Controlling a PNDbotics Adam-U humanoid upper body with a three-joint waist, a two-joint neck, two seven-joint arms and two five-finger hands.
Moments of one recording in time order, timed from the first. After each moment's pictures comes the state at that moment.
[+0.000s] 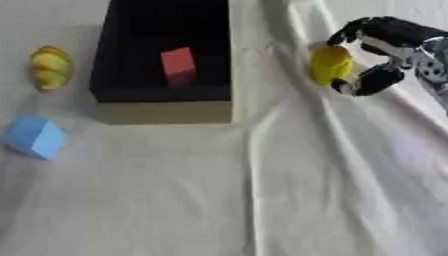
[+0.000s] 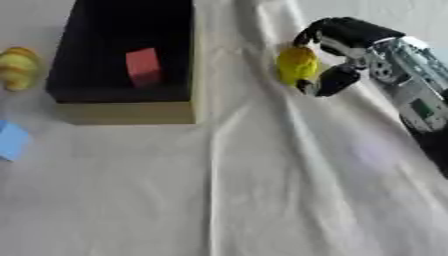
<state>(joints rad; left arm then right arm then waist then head) -0.52 0.69 0.02 -1.99 0.47 -0.10 0.34 -0.83 -0.78 0.32 -1.46 0.73 0.08 0.46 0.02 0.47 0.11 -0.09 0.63</state>
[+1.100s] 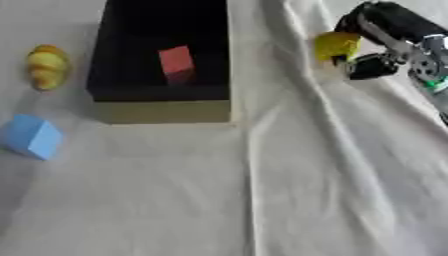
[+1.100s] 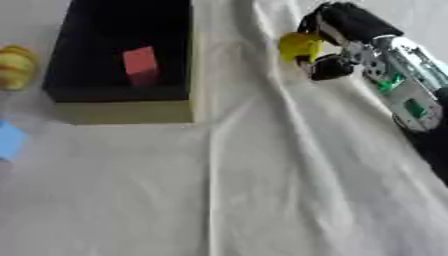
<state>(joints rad) -0.52 0.69 0.02 -1.99 0.47 -0.09 0.34 -0.83 -0.77 0.31 -1.54 0.69 0.12 0.22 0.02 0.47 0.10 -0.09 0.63</state>
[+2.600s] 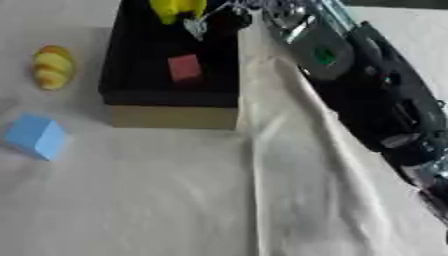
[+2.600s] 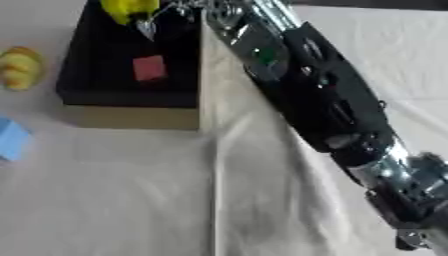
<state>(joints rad) -0.56 0.70 0.03 -1.99 0.39 -0.26 0.34 -1.19 -0.41 0.40 -1.33 0.72 0.08 0.35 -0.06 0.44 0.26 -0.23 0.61</state>
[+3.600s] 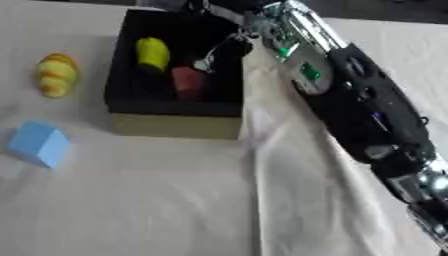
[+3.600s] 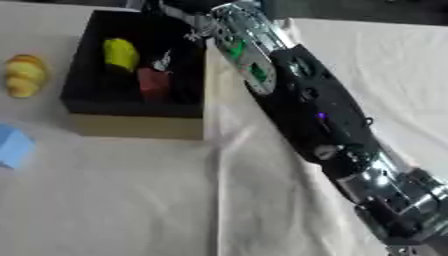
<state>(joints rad) -0.54 0.70 0.03 -1.99 0.38 -0.24 0.34 -1.19 -0.41 0.35 -1.29 0.84 -0.02 0.47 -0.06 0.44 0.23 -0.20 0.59</state>
